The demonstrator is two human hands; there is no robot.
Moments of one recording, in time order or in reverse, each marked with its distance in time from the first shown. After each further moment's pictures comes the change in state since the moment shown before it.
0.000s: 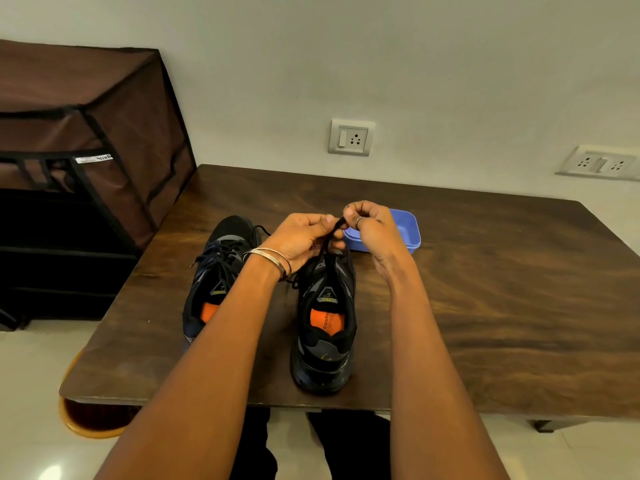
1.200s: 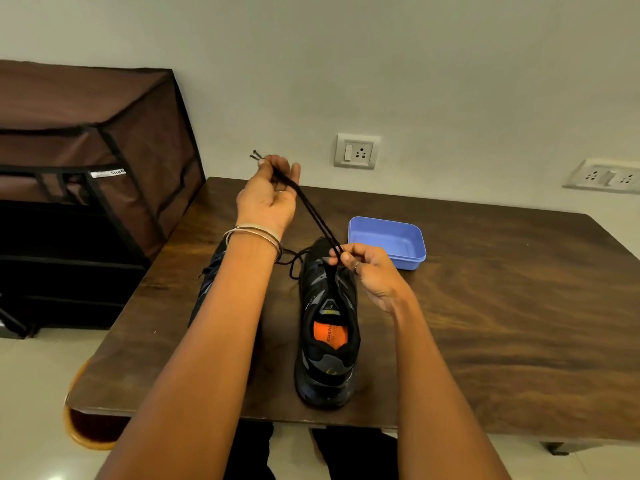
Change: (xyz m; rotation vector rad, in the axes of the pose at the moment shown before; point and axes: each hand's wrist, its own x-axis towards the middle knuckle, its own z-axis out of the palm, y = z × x) left_hand 0.004 0.085 -0.002 -1.063 0.397 0.326; right_hand 0.001 0.045 -0.003 0.110 -0.175 0.050
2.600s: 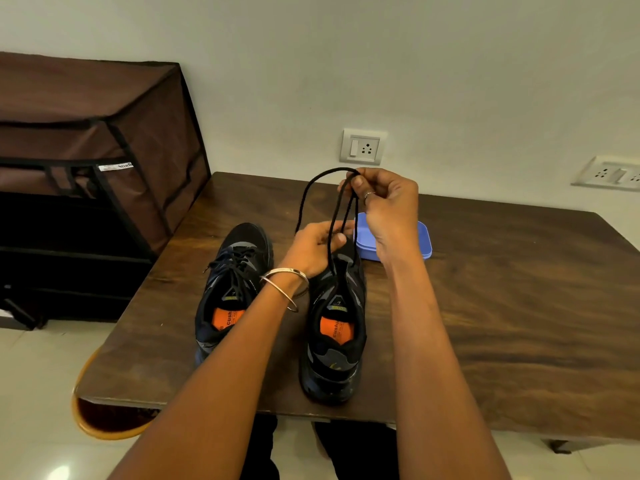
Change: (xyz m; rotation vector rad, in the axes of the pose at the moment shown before) left_hand 0.000 -0.043 -0.091 1.637 -0.531 0.154; right_hand 0.006 -0.084 0.031 -0.045 0.382 -0.368
